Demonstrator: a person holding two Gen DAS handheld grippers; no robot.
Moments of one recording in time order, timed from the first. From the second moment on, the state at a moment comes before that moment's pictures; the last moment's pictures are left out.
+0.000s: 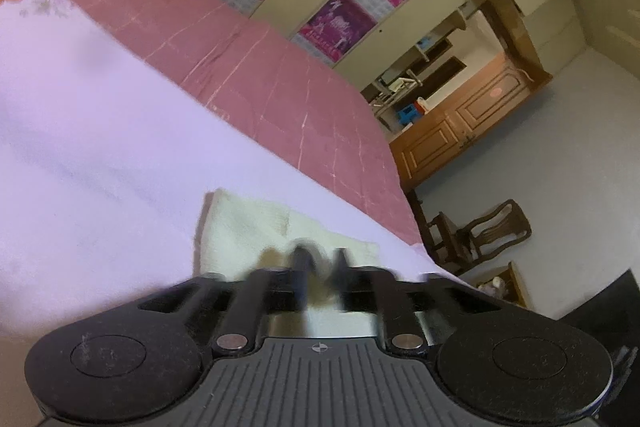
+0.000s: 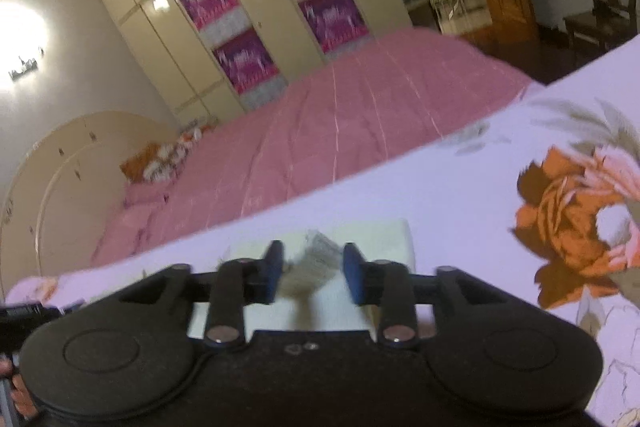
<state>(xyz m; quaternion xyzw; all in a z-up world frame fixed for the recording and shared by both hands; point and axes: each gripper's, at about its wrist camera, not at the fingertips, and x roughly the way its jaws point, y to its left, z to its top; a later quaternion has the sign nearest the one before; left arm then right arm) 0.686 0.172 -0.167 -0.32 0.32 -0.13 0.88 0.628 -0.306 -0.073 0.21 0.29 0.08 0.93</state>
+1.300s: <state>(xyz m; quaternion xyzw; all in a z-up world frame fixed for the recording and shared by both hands) 0.706 0.141 -0.112 -0.13 0.28 -0.03 0.95 0.642 -0.276 -0.098 0.01 0.30 -0.01 0.95</state>
